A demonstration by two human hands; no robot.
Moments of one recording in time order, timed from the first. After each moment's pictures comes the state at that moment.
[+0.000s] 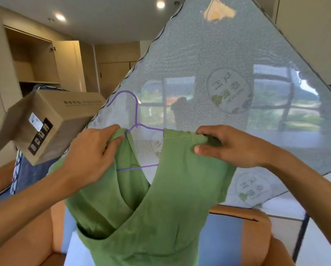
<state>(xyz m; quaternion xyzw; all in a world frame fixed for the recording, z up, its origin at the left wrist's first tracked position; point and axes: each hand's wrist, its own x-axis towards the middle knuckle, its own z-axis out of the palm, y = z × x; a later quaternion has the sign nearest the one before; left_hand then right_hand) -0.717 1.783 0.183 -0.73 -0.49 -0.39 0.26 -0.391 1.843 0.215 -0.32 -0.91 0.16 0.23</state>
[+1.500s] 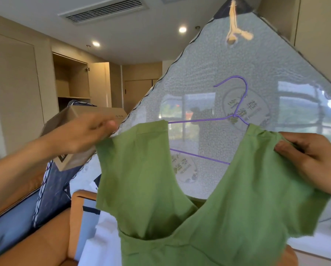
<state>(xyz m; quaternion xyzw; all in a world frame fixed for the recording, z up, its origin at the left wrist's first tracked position) -0.753 1.751 0.268 -0.76 -0.56 -0.29 0.13 -0.285 1.854 0.214 -0.35 -0.81 0.00 0.48</state>
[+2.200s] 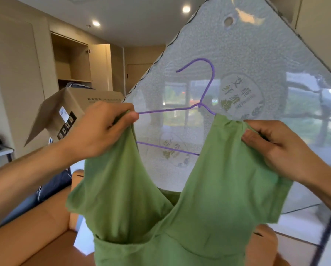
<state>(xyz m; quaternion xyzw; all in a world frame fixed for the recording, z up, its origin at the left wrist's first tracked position) -0.631 1.739 0.234 -0.76 -0.47 -0.37 0.24 -0.278 1.841 0.214 -0.24 -0.87 0.08 0.42</state>
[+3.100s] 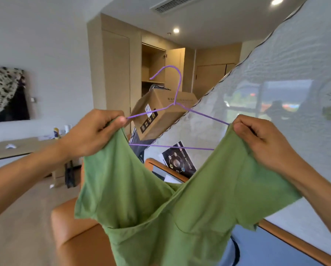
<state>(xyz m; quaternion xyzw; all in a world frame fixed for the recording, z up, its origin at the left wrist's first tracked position) -0.776 1.542 0.214 -0.63 -0.66 -0.34 0.23 -0.476 1.793 0.212 -0.07 -0.89 0.11 0.44</state>
